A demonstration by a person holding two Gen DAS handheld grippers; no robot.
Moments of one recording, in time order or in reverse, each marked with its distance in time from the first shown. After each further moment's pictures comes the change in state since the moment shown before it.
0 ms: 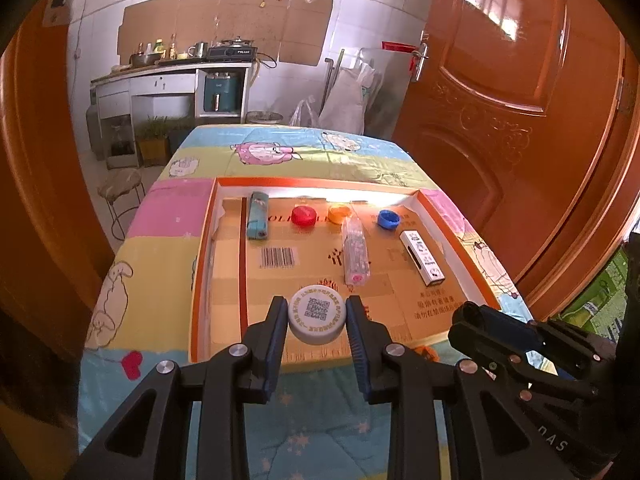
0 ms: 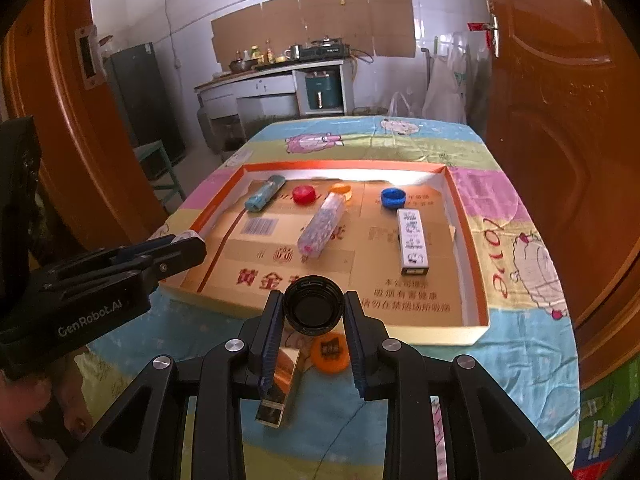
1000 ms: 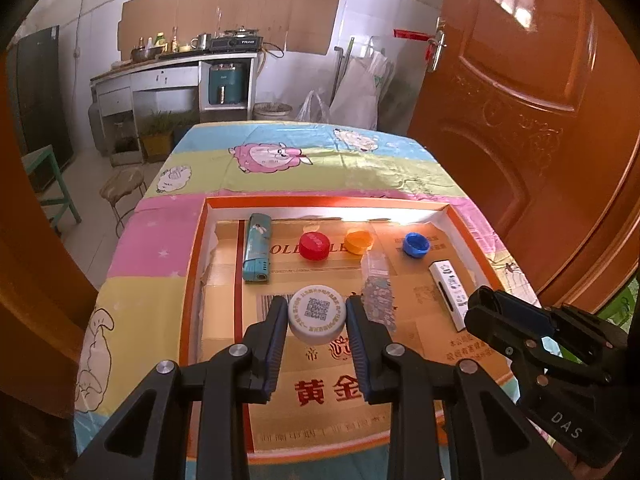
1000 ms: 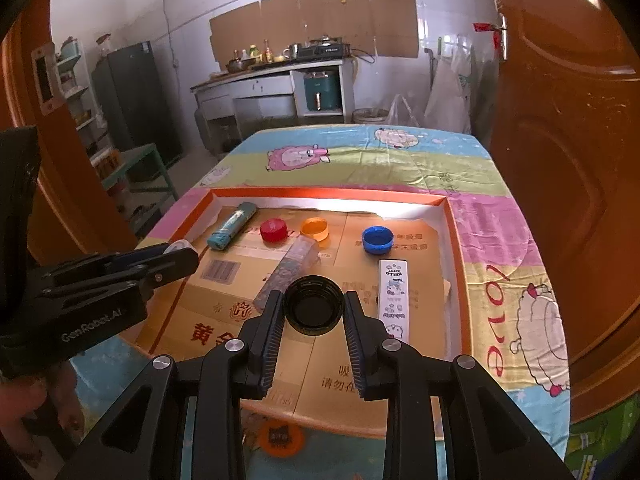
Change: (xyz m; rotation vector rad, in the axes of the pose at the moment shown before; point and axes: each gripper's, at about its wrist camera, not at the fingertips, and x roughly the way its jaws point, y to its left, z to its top) left arm 0.057 0.005 0.042 0.000 0.053 0.048; right arm 0.049 -0.033 0.048 -0.015 0.011 0.005
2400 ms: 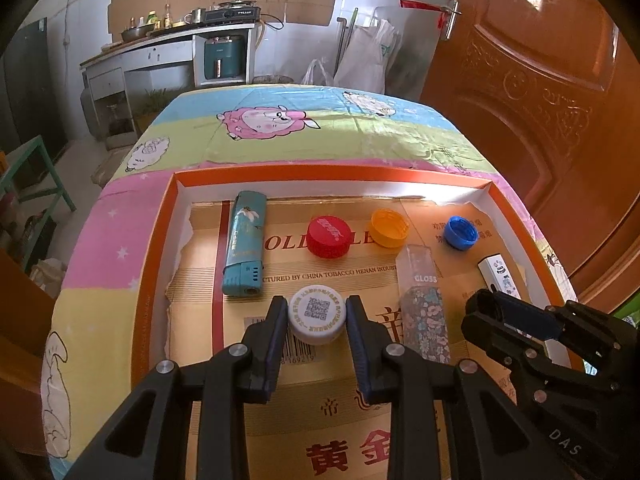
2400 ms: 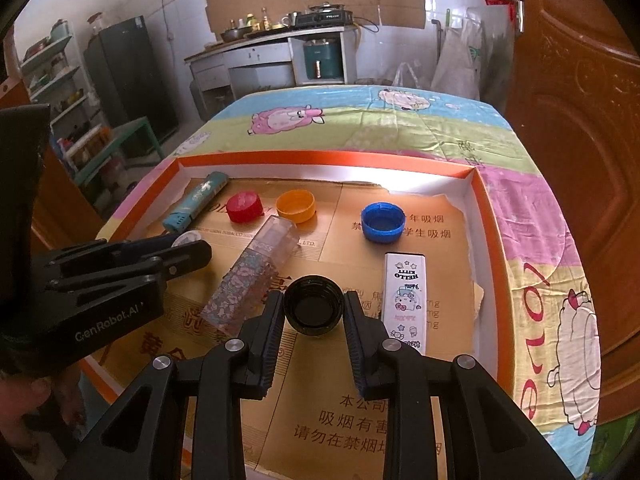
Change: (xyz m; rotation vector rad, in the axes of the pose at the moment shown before) left arm 0.074 0.008 0.009 0.008 0.096 0.011; right arm 0.072 -0.013 0.006 -0.008 0.110 0.001
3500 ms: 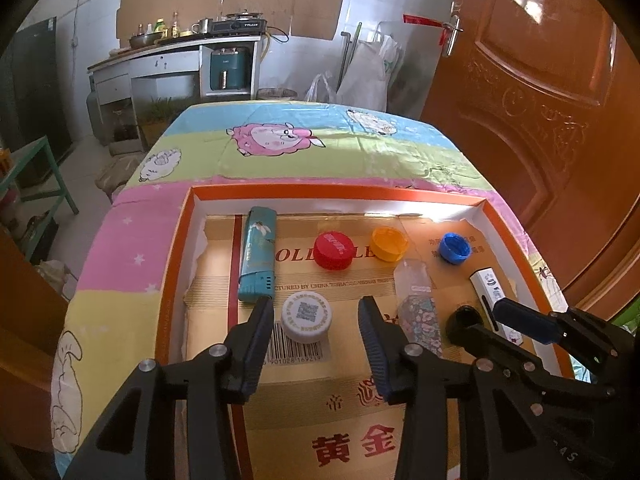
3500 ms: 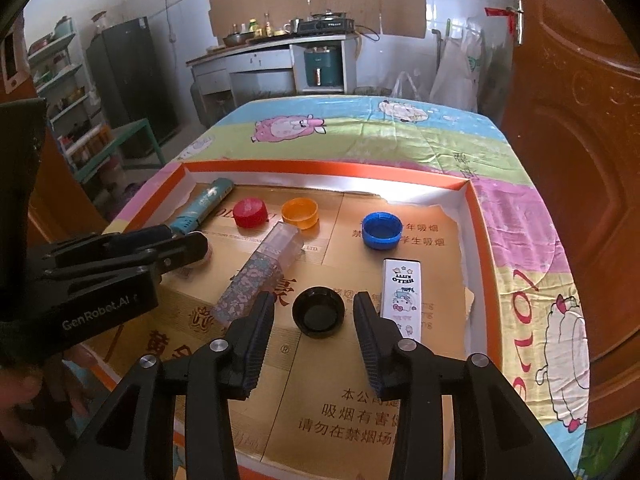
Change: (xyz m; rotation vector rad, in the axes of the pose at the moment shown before) left arm -0.019 0.004 0.000 -0.018 -0.056 -0.001; right arm -0.015 0.006 -0.001 -0.021 -0.028 -0.017
